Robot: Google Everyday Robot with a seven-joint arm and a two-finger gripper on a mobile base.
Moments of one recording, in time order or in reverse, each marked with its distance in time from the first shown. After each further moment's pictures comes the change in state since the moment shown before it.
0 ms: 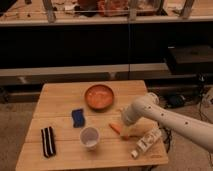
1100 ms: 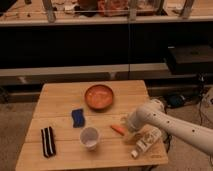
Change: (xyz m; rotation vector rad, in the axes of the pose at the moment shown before) arm 0.015 0.036 0.008 -0.030 0.024 0.075
